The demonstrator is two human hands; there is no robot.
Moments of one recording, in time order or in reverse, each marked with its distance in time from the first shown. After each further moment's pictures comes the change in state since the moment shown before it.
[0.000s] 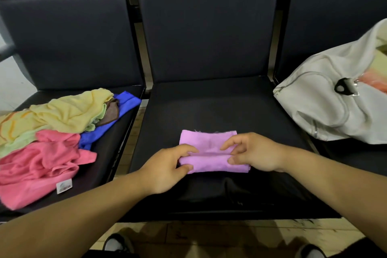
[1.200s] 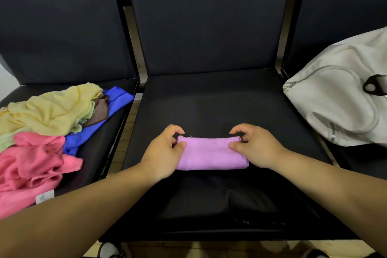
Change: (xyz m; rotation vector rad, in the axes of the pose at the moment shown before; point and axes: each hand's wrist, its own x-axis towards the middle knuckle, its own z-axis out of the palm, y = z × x) left_hand 0.056 -0.012 0.007 -0.189 0.258 -0.328; right_hand 0.052 0.031 -0.004 -0.178 0.334 0.097
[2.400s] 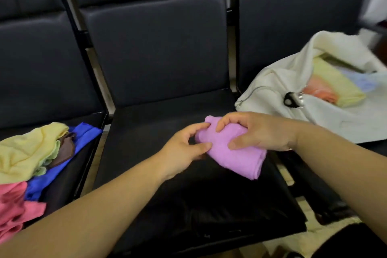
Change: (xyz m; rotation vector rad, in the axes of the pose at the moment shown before) left_hand 0.016 0.132 0.034 -0.543 -0.430 0.162; right_hand -0.059 -0.028 -0.148 0.308 -0.326 -0.141
